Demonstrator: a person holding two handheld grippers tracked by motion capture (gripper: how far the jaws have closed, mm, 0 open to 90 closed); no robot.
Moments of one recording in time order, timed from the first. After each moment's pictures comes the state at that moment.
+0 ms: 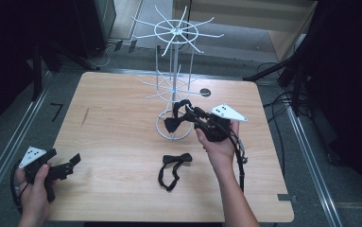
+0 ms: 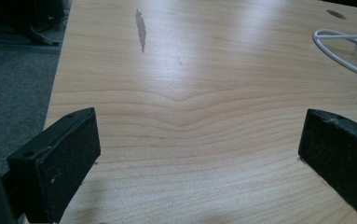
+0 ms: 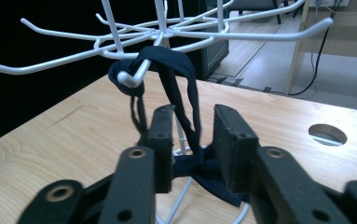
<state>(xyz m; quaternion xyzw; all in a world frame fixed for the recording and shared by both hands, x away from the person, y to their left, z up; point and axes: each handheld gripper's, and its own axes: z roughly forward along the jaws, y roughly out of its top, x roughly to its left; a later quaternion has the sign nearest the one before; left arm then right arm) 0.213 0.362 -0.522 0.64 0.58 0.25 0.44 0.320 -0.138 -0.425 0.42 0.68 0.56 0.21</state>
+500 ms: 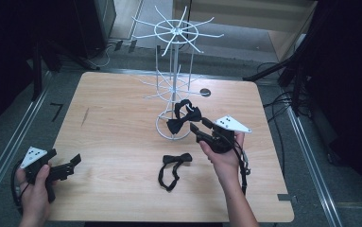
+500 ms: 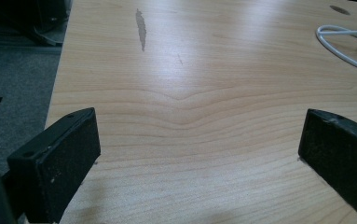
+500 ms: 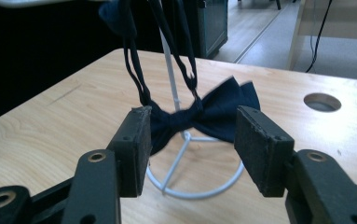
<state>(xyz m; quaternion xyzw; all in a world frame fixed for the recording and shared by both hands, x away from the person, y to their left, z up) 0.212 0.359 -0.522 0.64 0.58 0.26 0.43 0.301 -0.154 -0.450 0.43 0.69 0.54 0.20</state>
